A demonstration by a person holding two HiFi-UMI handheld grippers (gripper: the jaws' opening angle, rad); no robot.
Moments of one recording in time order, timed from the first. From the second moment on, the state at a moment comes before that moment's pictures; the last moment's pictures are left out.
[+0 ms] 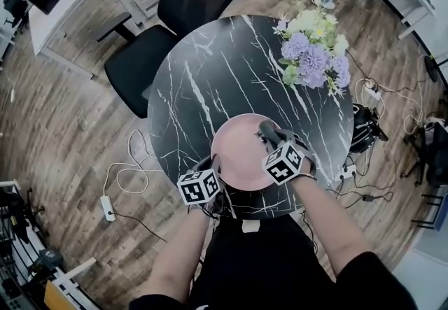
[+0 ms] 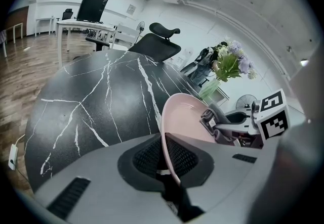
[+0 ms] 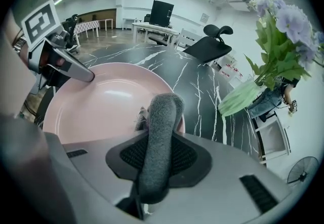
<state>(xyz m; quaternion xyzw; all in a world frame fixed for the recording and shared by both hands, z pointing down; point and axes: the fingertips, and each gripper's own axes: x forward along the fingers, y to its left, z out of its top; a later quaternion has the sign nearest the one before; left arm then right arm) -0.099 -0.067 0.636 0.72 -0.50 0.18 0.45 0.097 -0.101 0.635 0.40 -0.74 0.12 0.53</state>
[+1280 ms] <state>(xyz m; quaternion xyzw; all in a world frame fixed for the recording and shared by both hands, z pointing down) -0.117 -0.054 0.515 0.84 -0.43 0.13 0.29 0.031 -0.058 0.509 0.46 -0.85 0.22 0.16</state>
